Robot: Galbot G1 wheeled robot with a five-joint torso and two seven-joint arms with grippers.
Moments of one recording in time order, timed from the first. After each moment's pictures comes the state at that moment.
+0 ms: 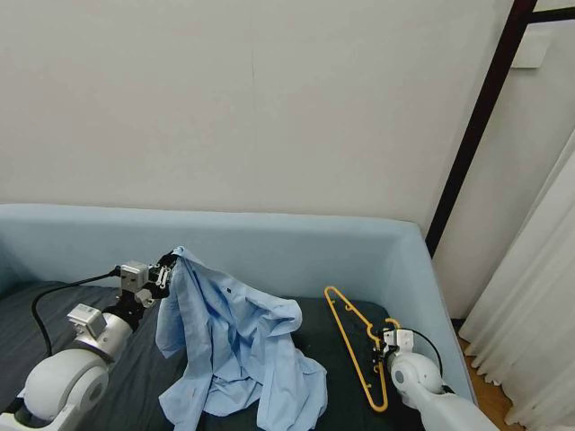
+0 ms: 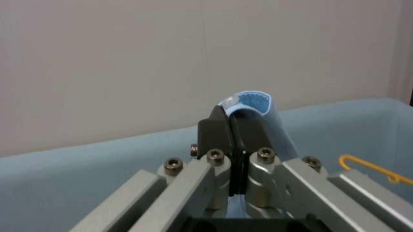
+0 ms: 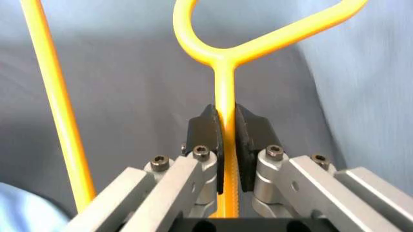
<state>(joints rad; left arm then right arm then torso) 1.24 -0.82 -0.59 -1.98 -0.64 0.01 0.04 -0.83 1.05 0.04 1.47 0.81 -0.42 0.37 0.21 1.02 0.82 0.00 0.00</state>
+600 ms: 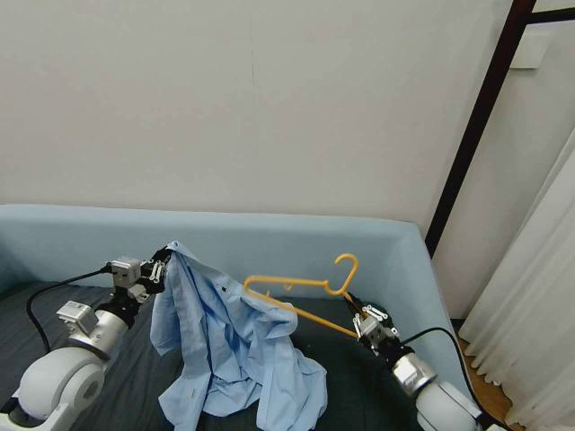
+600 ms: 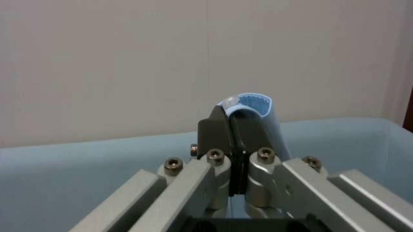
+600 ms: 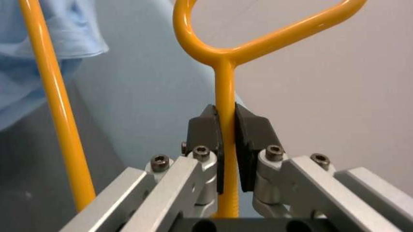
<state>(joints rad) 1.25 -0.84 -0.60 -2.02 -0.70 0.02 0.01 -1.06 0.83 -0.04 1.72 -0.34 0.14 0.27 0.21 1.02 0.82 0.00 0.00</state>
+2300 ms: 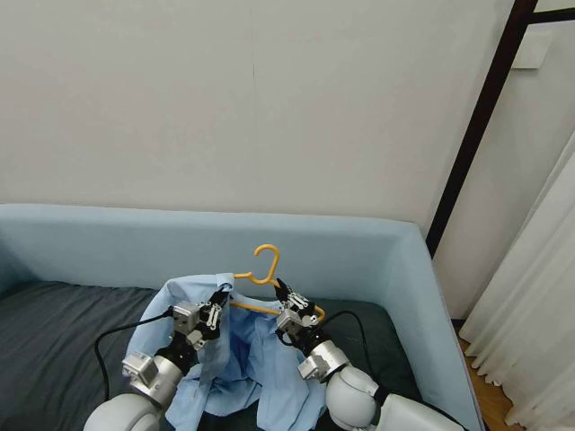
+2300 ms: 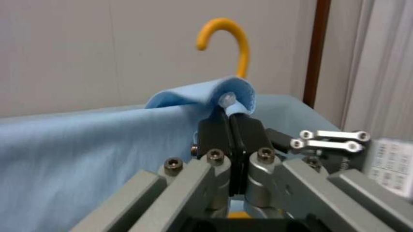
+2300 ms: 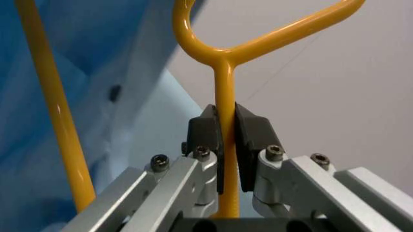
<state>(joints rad) 1.34 -1.05 -0.40 -2.05 -0.45 -0.06 0.15 -0.59 1.09 -0.58 1.61 -0.20 -0.08 0.50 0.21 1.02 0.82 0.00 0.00</state>
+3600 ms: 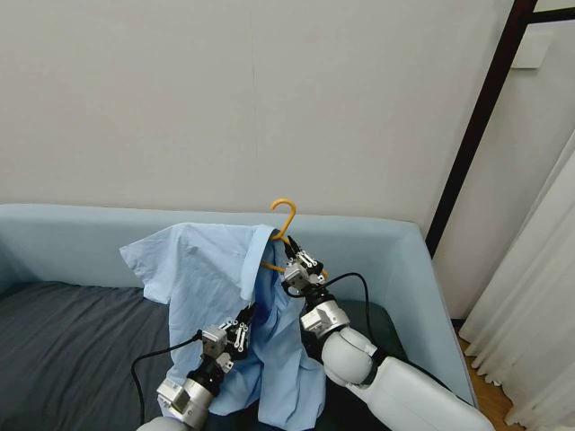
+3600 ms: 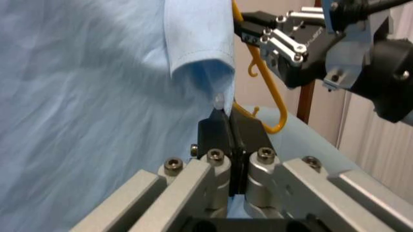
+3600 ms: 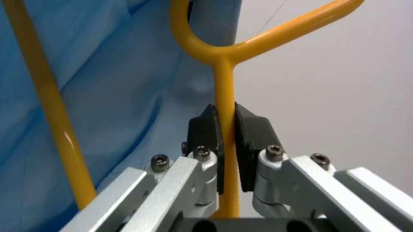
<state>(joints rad) 1.34 -1.18 -0.31 -1.94 -0.39 -0.25 0.14 -0.52 1.09 -0.44 1.66 -0.12 -0.09 0.51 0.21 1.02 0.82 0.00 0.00</state>
